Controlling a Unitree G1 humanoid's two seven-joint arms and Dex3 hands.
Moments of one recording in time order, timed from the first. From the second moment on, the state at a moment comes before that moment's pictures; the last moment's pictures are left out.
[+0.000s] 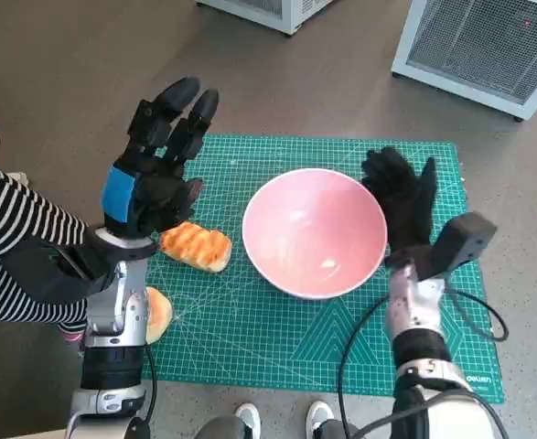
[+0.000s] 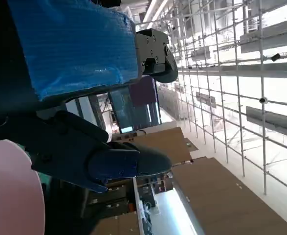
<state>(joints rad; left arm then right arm) -0.49 0.17 0.17 0.22 -0.37 -0.33 -0.47 -0.79 -0.09 -0.32 1.12 0.27 -0.51 0.31</state>
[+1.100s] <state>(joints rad) -0.62 0.50 0.17 0.27 -0.20 -0.36 -0.61 -0.56 -0.10 -0.10 0.15 0.31 -0.41 0.37</state>
